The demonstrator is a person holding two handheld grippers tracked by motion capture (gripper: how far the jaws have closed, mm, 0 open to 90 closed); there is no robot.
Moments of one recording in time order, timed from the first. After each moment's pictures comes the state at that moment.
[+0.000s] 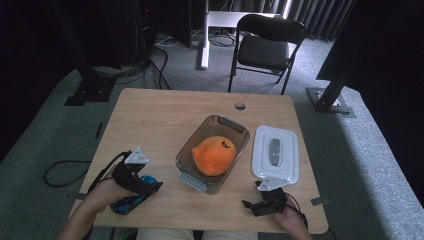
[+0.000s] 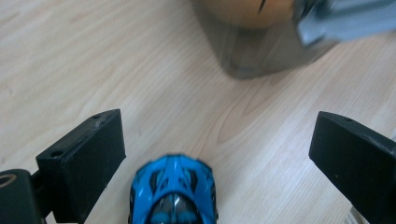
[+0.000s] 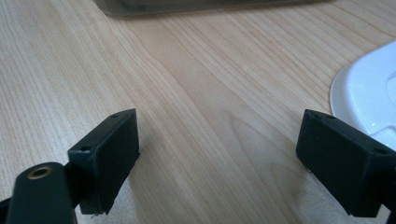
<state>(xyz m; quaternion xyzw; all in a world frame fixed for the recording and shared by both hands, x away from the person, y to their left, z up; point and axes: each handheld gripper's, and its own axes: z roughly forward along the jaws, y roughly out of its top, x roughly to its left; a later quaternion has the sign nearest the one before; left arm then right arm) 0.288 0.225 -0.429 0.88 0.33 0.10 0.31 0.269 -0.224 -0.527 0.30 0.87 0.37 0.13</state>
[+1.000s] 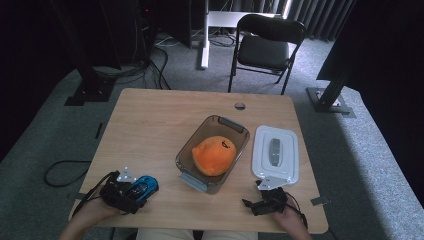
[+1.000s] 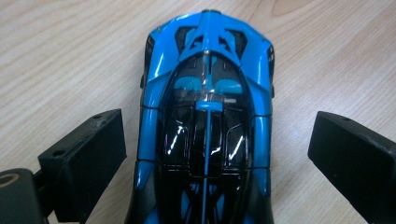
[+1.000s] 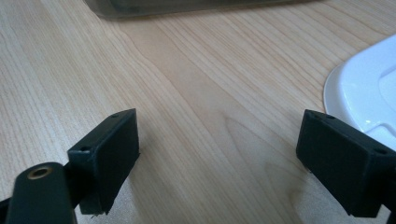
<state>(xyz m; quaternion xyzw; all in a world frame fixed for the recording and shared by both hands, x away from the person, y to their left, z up) 0.269 0.264 -0.489 0.89 0.38 0.09 0.23 0.270 -0.224 -0.527 0.31 0.87 0.37 0.13</state>
